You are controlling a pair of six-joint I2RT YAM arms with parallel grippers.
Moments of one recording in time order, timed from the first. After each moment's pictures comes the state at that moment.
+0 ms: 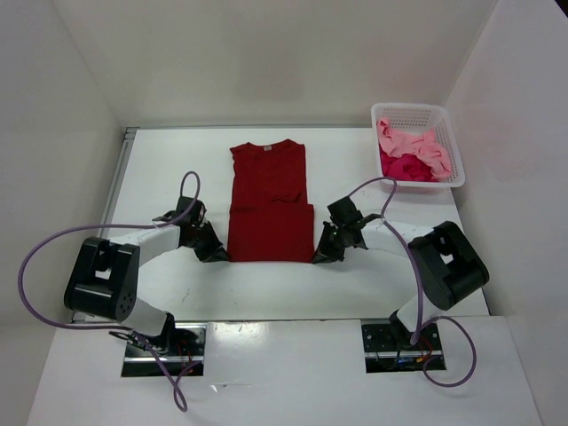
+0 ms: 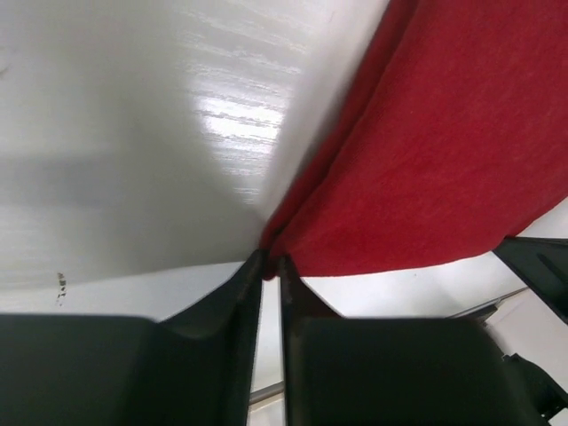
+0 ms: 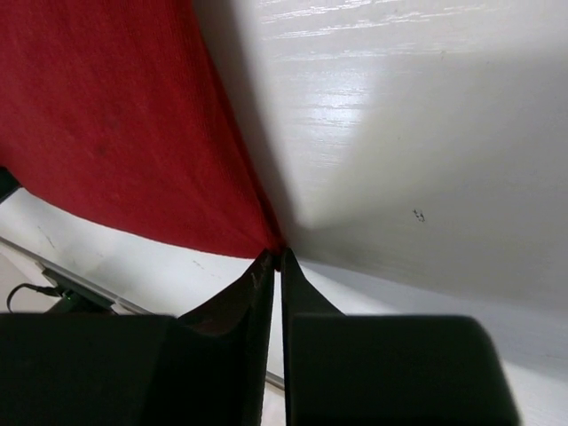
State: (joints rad) left arm -0.18 1.49 0.67 -0.36 0.36 -0.76; right arm 0.50 1.57 0.72 -0.27 -0.30 0.86
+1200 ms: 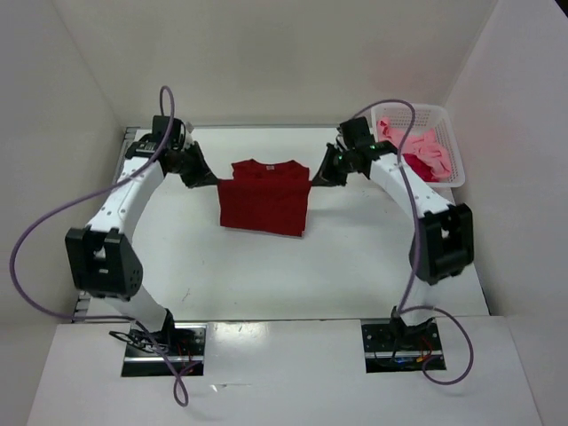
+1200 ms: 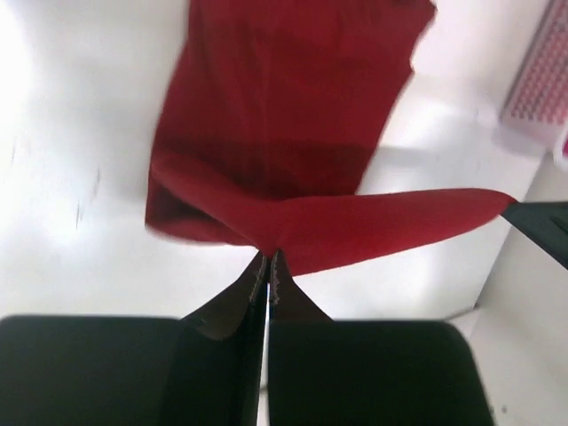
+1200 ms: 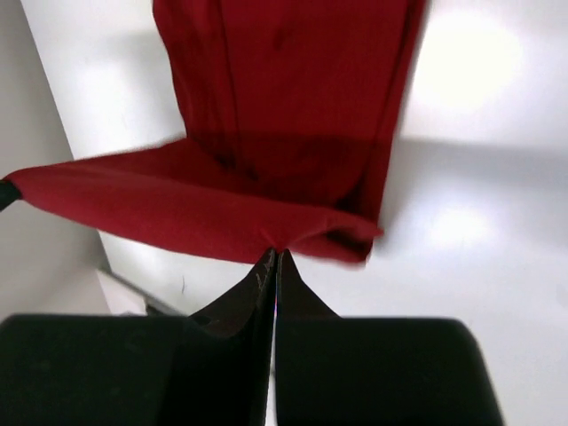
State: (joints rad) left arm -0.08 1.59 1.47 -0.82 0.36 -0.57; right arm 0.32 1.71 1.47 -0.66 -0.34 0.66
